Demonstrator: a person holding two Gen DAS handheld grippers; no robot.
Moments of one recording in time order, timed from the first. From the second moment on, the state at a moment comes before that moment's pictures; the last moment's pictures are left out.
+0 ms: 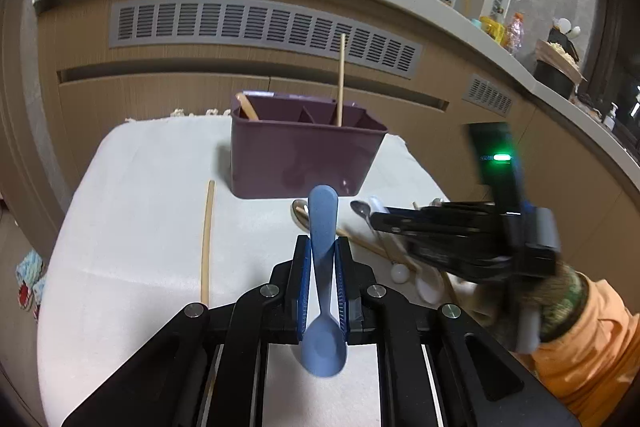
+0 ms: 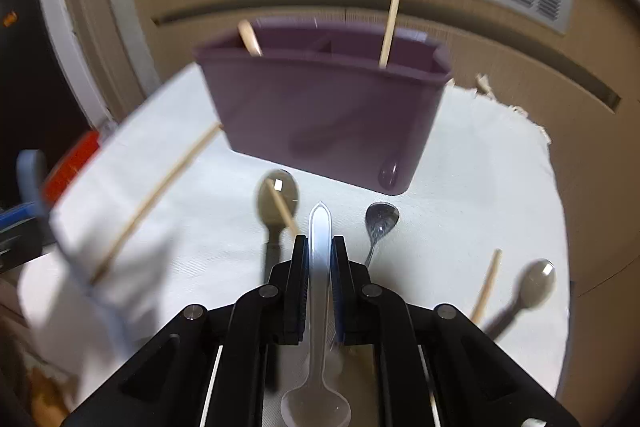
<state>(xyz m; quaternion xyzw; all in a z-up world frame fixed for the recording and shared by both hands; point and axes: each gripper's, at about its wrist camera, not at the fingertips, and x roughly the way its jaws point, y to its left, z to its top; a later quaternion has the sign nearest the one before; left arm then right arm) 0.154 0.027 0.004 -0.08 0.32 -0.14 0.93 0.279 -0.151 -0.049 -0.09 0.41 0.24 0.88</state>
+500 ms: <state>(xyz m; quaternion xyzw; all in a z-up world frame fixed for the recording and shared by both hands) 0.159 0.001 0.117 0.00 0.18 -0.13 0.97 0.213 -0.183 0.123 -0.06 0.20 0.27 0.94</state>
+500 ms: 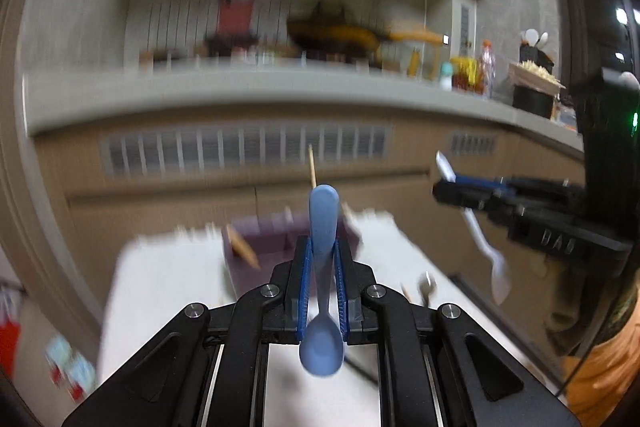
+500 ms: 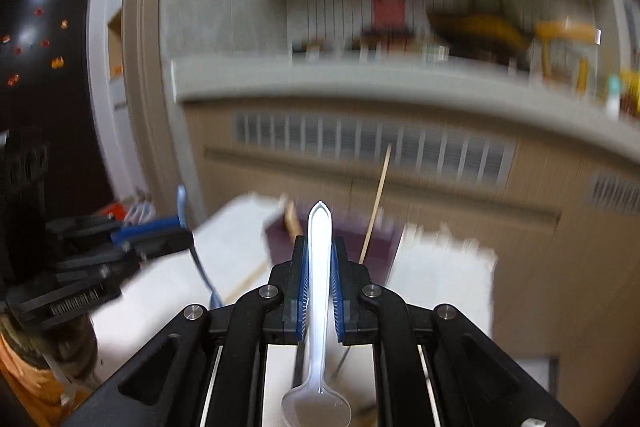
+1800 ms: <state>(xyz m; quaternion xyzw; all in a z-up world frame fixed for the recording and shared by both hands) 0.361 0.049 0.029 -0.08 0.28 -0.10 0.95 0.413 -0.145 0.020 -0.04 0.26 0.23 0.94</state>
